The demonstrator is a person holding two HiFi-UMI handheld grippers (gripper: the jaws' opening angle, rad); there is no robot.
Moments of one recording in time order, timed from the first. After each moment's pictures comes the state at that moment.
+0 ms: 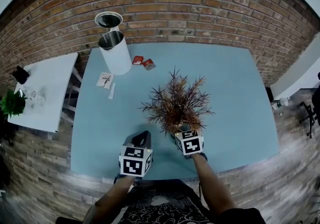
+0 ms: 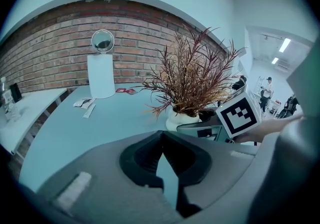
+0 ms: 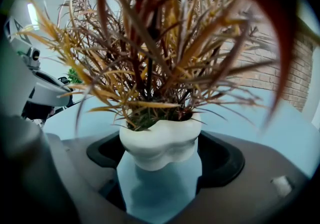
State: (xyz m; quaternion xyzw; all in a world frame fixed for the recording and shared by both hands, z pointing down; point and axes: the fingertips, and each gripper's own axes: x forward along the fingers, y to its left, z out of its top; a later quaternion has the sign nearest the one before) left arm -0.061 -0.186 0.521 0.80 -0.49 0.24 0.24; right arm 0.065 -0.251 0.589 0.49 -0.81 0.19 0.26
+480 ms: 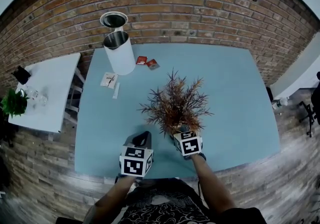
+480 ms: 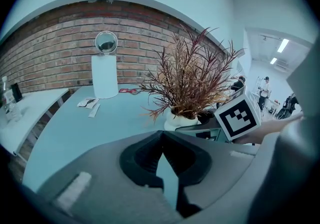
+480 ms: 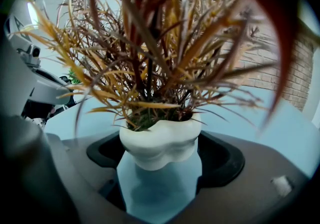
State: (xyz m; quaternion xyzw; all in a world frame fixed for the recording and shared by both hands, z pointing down) left arm -0.083 -0.176 0.518 0.81 -0.49 0.24 0.24; right arm 0.037 -0.239 0.590 0.49 -0.81 0.19 0.27
